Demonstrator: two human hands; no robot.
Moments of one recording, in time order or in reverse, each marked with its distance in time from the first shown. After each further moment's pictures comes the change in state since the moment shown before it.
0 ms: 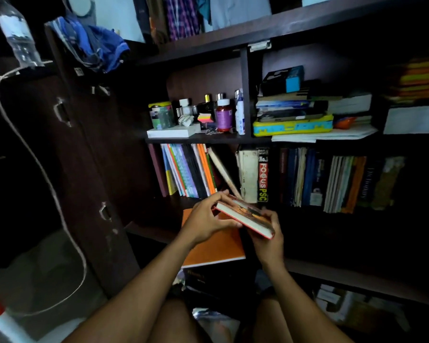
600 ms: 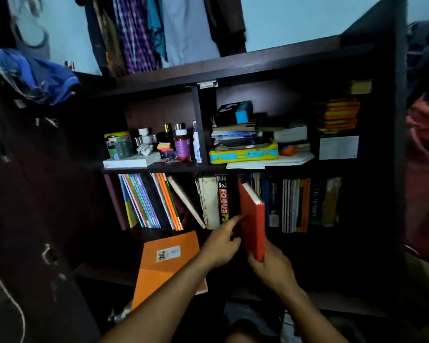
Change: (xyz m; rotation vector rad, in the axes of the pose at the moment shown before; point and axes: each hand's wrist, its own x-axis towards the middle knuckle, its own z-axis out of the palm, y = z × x) left_hand 0.060 0.029 0.117 0.191 -0.220 -0.008; right_hand 0.021 -0.026 -0.113 -0.652 -0.172 0.028
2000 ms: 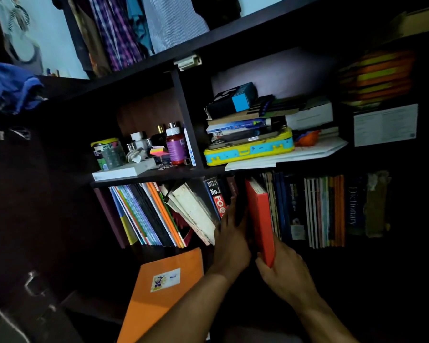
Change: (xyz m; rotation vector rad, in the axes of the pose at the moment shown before) left_hand 0.098 -0.070 0.039 0.574 0.335 0.132; right_hand 0.072 0.024 0.021 0.048 0.025 -0.081
